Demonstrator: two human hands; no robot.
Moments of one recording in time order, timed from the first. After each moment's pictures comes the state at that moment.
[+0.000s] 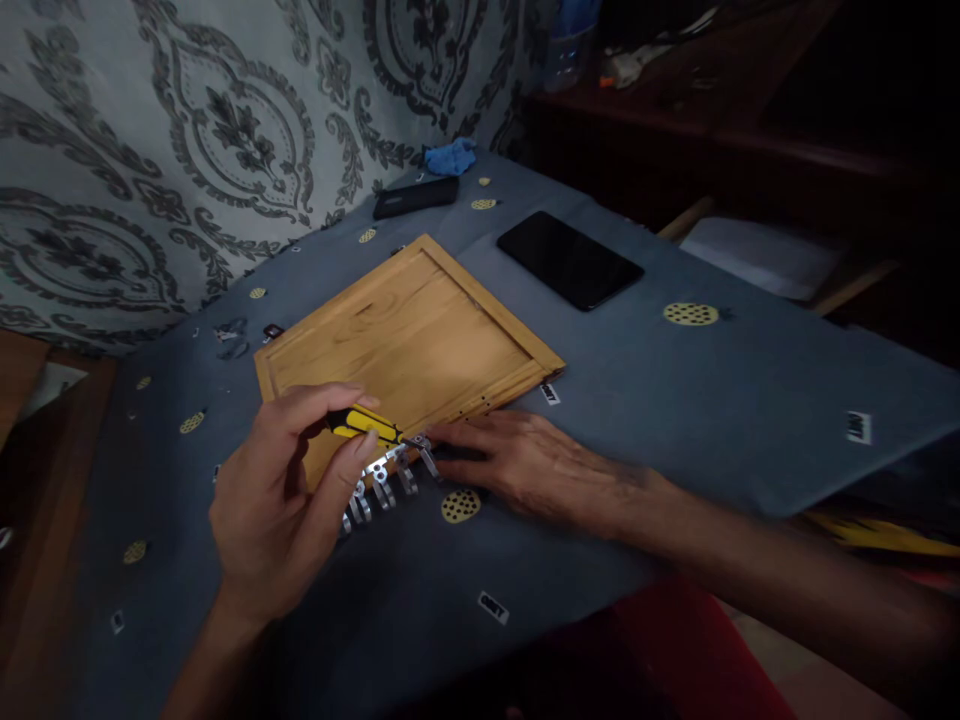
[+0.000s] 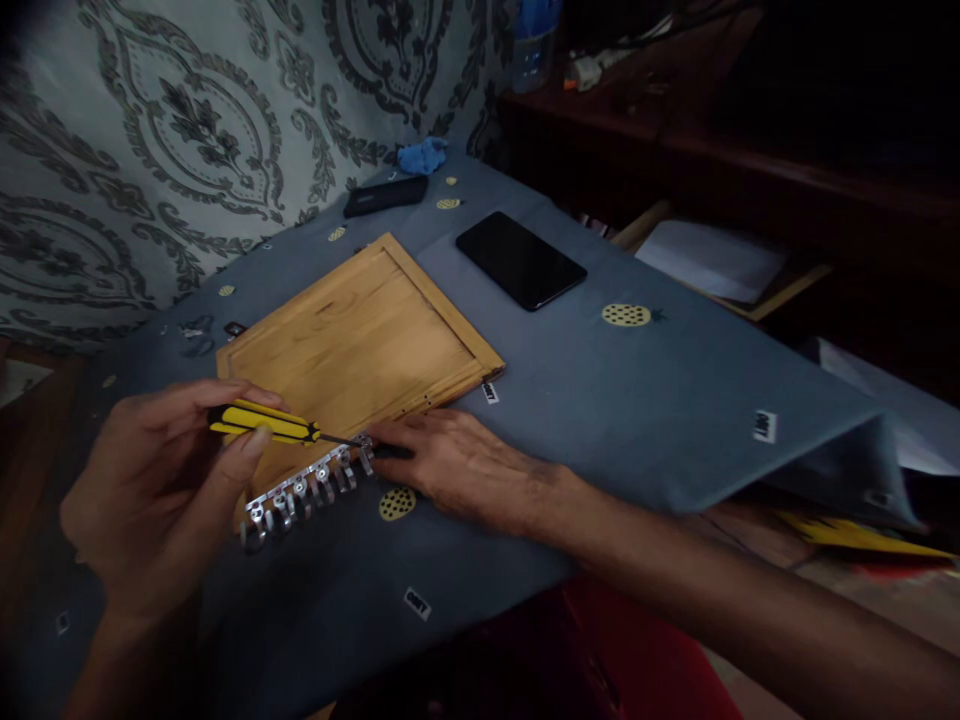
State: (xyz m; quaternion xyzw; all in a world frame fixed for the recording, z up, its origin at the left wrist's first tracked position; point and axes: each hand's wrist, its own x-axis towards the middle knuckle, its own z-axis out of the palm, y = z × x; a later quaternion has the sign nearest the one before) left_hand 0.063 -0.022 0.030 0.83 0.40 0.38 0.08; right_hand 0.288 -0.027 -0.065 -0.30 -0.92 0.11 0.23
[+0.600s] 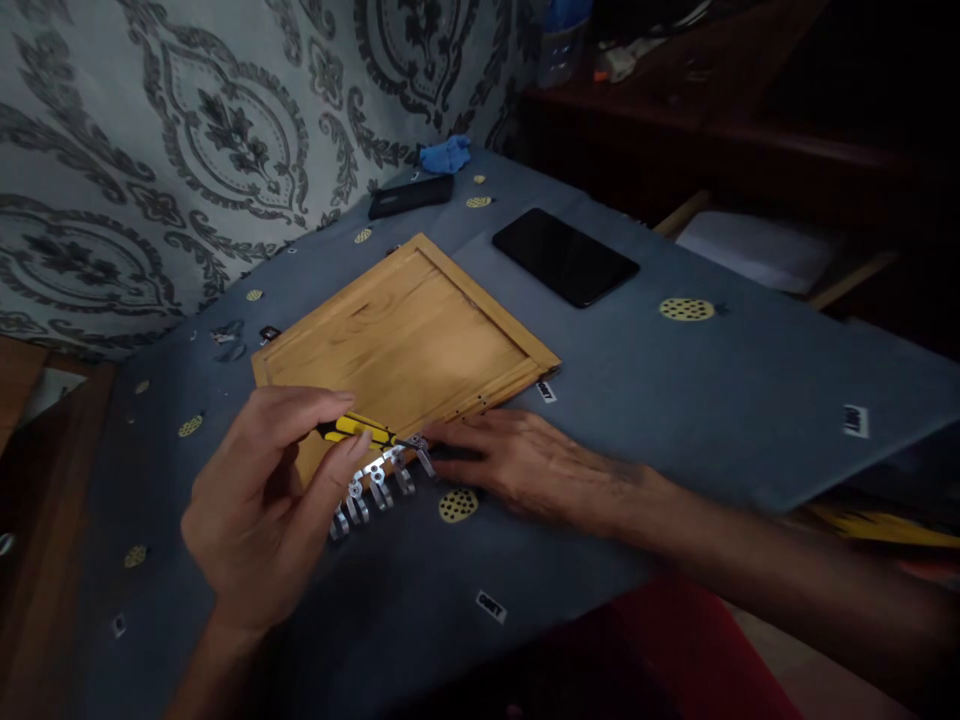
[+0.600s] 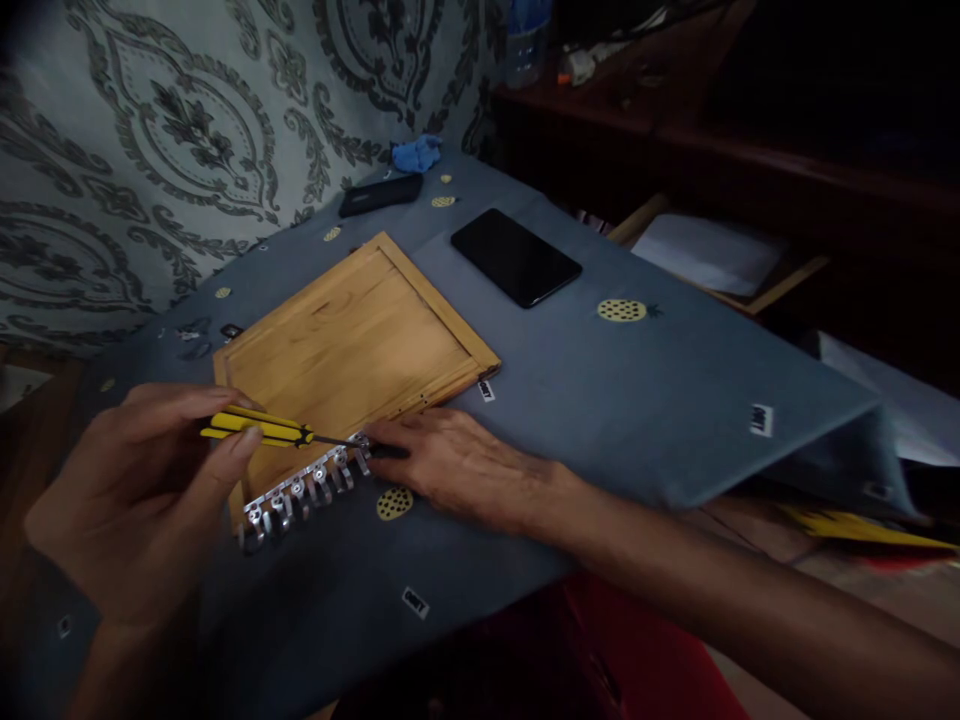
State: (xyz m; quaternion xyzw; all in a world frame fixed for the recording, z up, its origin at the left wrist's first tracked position) left_hand 0.070 -0.023 0.032 0.81 0.40 0.41 0.09; right_hand 0.287 -0.027 -0.063 -0.30 -0.92 0.10 0.22
